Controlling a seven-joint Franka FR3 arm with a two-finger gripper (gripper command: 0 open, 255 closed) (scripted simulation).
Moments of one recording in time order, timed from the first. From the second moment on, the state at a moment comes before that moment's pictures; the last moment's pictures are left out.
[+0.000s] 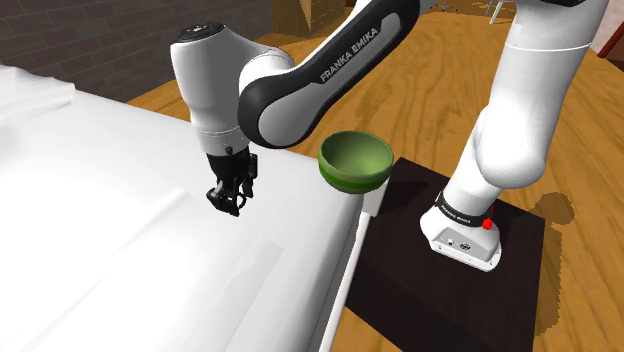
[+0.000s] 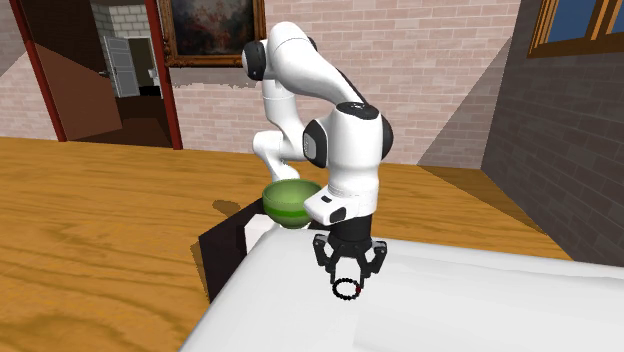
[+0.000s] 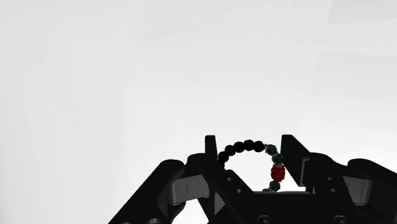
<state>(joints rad) 0.23 0.19 0.59 -2.05 -0.14 2.21 0.60</state>
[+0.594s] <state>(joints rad) 0.22 0.16 0.60 -2.02 -0.11 2.15 0.58</state>
